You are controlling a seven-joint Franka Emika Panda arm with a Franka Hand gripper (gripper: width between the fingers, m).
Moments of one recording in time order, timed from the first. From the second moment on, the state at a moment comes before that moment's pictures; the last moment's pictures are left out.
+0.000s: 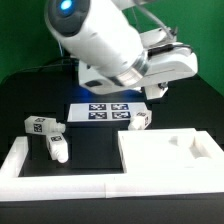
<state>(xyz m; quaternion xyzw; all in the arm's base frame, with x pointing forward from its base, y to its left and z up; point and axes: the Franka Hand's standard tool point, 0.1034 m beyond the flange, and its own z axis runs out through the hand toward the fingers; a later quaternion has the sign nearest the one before) 0.500 0.038 0.112 -0.87 0.15 0.39 0.27</state>
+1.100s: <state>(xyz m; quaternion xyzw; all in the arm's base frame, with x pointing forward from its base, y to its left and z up) 0.604 0.024 0.153 -0.96 0.10 0.13 0.22</state>
